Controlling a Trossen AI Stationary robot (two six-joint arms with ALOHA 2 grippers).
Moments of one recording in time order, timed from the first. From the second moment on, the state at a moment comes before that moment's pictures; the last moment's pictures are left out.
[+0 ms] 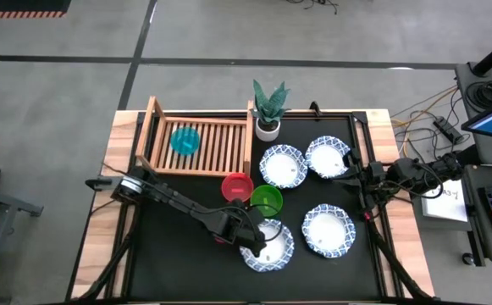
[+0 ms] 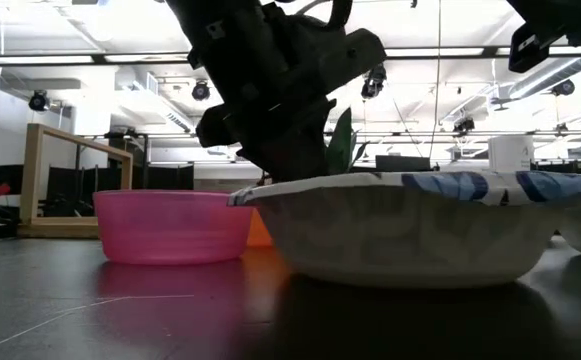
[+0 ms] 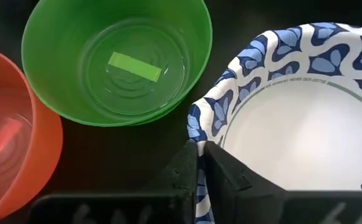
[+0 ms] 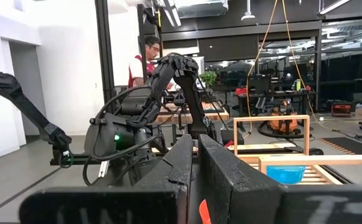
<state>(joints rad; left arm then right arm) -0.39 2.09 1.51 -0.55 -0.49 -0.84 0.27 0.09 0.17 0.13 0.16 0.02</state>
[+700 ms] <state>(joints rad) -0.43 2.08 2.22 -1.36 -0.67 -0.61 0.27 0.09 0.17 0.12 0.16 0.02</state>
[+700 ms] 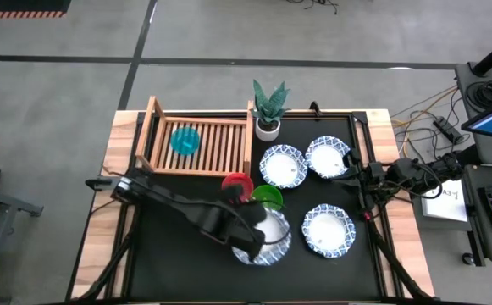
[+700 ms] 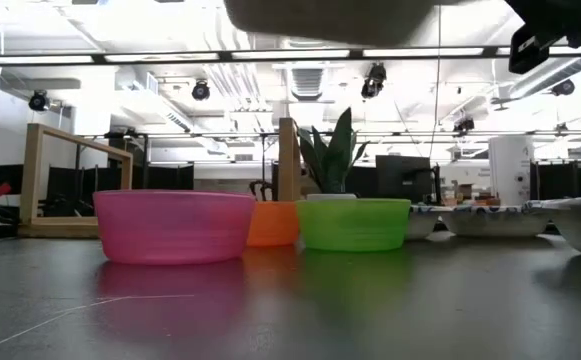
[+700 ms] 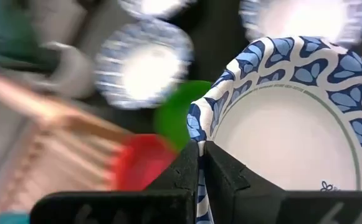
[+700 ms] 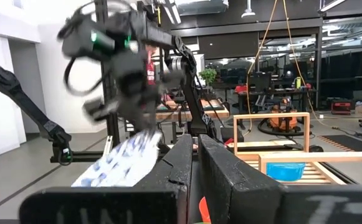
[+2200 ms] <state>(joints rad) 0.37 1.35 0.97 -0.59 -0.74 -0.45 0.27 0.09 0.17 0.10 0.16 0.00</state>
